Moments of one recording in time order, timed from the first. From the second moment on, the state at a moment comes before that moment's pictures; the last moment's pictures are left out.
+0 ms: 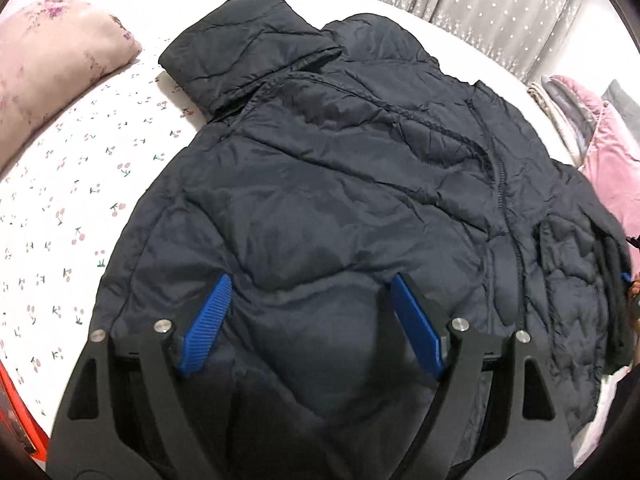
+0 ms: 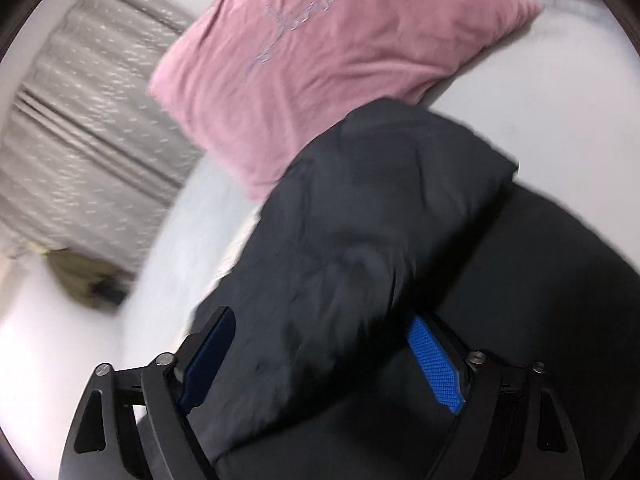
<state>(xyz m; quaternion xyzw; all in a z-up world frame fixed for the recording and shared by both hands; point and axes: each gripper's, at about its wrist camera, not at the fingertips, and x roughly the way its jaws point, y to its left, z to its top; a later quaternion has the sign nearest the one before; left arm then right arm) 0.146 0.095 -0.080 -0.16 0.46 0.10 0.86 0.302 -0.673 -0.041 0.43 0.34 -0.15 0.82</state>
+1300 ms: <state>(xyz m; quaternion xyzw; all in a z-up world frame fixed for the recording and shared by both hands) 0.068 0.145 -0.062 -0.15 0.44 0.07 0.88 0.287 -0.343 0.159 0.09 0.20 0.13 0.97</state>
